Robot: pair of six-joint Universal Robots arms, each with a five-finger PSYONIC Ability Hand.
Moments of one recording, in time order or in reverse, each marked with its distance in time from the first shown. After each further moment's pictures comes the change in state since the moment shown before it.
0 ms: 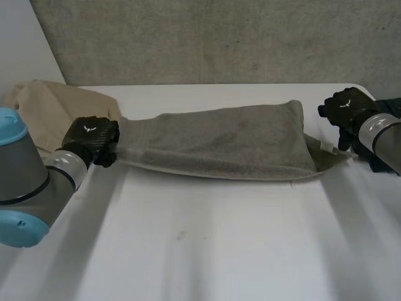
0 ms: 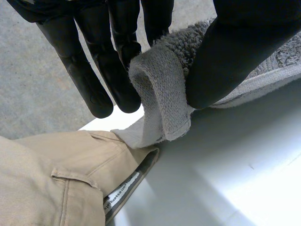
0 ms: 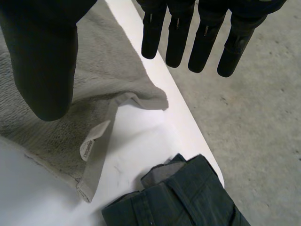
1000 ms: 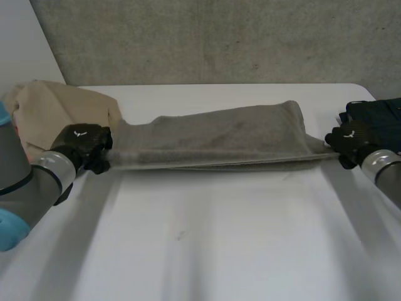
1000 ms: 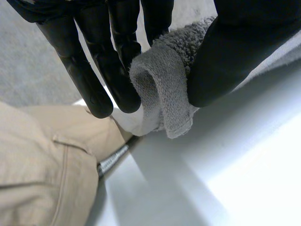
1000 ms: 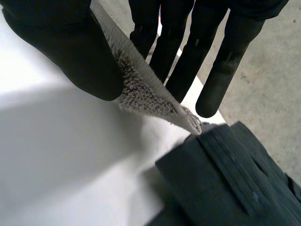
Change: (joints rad) left arm 0.024 0.077 0.007 -0.210 -0.012 -0.035; right arm -0.119 0.050 0.269 -0.305 -0.118 0.041; left_hand 0.000 0.000 0.000 0.000 0.000; right_hand 0.680 0.737 0.737 0.763 0.749
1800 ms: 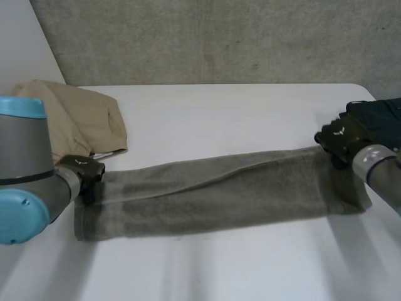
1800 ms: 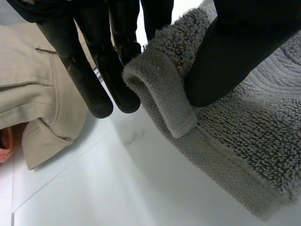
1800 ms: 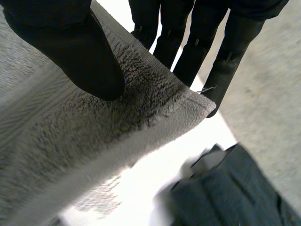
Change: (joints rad) left arm -0.063 -0.177 0.169 -0.286 -0.254 0.171; right arm 0.138 -0.144 0.046 0.106 0.138 0.011; left_hand 0.000 0.000 0.000 0.000 0.000; right_hand 0.000 0.000 0.005 0.004 0.009
